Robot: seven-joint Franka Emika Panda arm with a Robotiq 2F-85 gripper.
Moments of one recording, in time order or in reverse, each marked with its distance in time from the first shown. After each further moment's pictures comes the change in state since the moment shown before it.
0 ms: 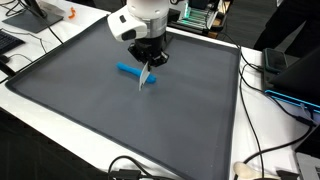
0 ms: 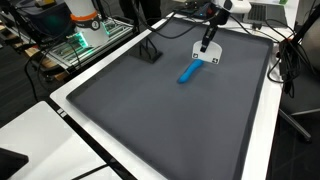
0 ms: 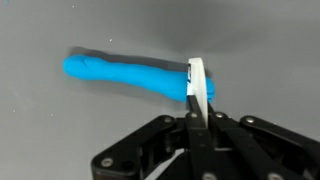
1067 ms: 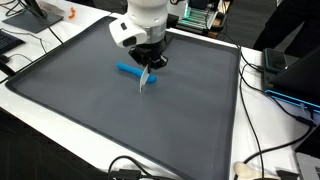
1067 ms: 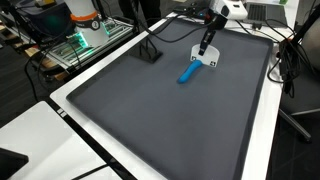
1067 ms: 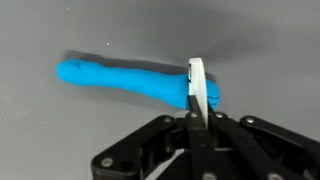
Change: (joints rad) arm 0.000 0.021 -0.005 -0.010 0.001 0.020 -0.004
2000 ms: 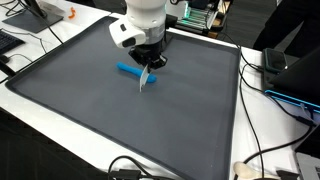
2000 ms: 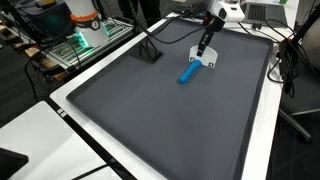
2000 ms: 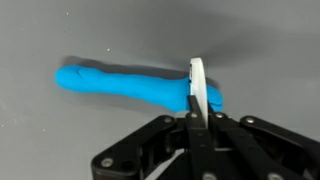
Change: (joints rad) arm -0.007 -0.004 -0.002 -0.021 0.011 0.013 -0.009
